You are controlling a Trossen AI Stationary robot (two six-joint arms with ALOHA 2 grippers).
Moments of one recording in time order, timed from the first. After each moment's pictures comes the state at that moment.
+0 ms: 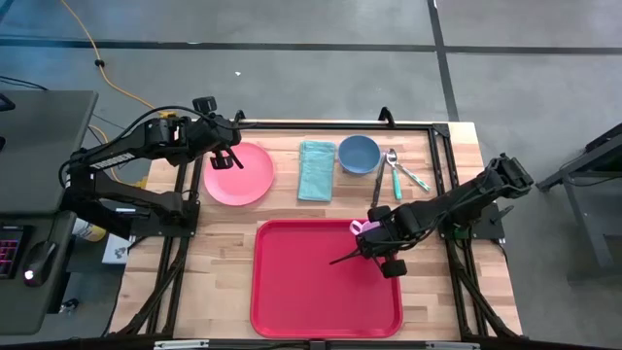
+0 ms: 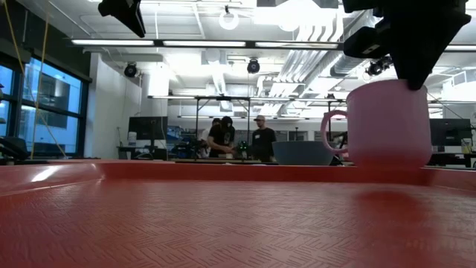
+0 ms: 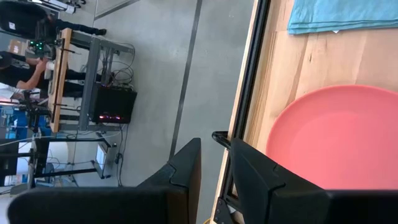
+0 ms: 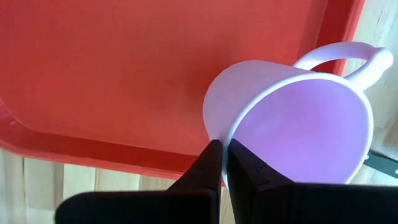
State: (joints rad) left arm 0.24 1.10 1.39 -1.18 -0.75 0.41; right arm 0.39 1.57 1.23 -1.06 0.01 0.23
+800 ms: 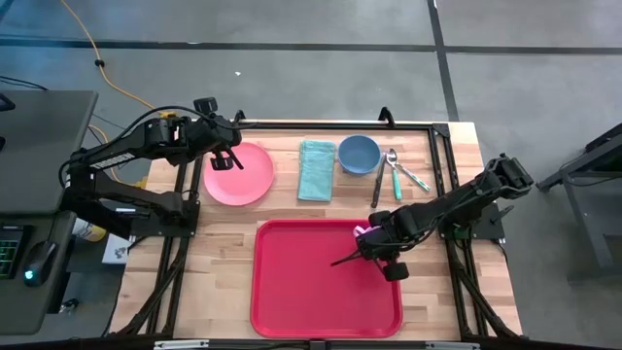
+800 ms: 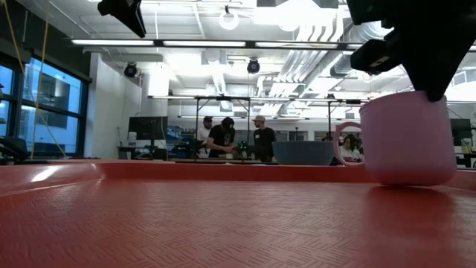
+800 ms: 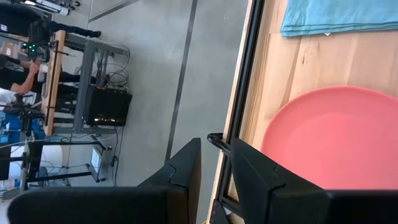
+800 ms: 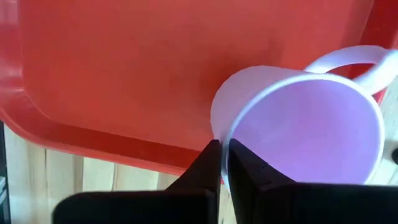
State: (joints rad) left arm 0.24 1.10 1.39 -1.18 -0.72 0.41; right arm 0.39 1.57 1.16 -1.00 -0.08 0.24
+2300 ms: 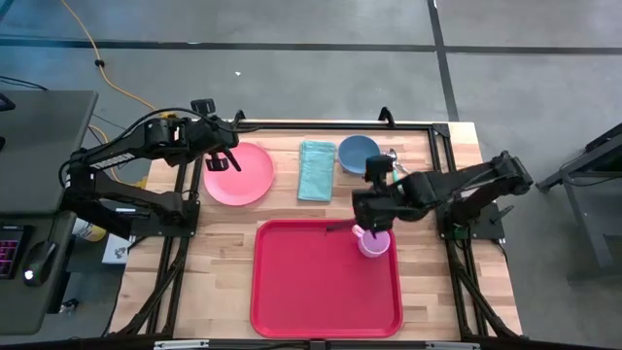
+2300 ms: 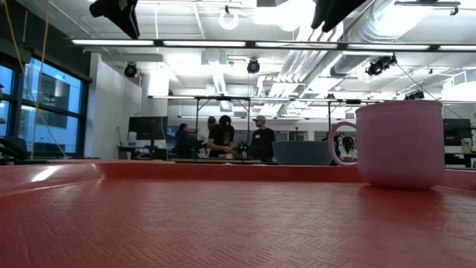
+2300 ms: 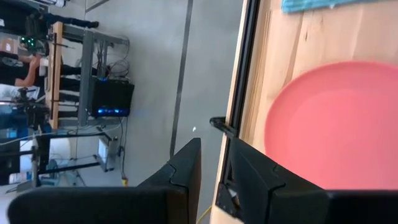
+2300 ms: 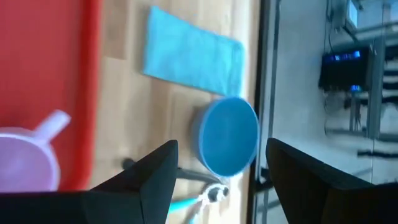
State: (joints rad) left arm 0.24 1.10 1.39 -1.27 -0.75 0.41; right arm 0.26 1.56 1.61 -1.35 0.67 0.02
